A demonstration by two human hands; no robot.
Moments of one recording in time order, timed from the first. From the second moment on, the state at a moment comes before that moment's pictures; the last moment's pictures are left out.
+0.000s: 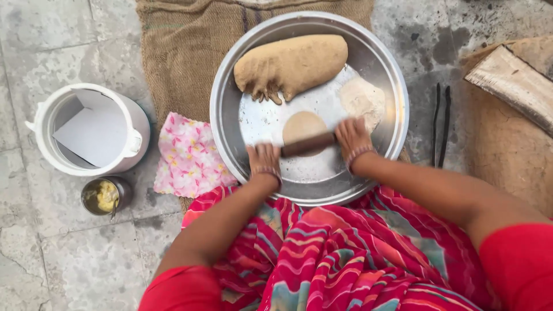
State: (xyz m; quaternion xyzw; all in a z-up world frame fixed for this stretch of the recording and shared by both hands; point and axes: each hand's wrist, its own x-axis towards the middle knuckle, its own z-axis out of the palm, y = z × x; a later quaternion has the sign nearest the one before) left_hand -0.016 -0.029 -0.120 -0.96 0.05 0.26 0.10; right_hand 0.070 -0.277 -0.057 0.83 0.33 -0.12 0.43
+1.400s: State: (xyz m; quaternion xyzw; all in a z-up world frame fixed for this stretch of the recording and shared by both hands) left_hand -0.047 -0.019 -0.022 -0.94 0.02 0.29 -0.16; right_hand 0.116 -0.238 -0.074 0.98 0.10 -0.16 -0.10
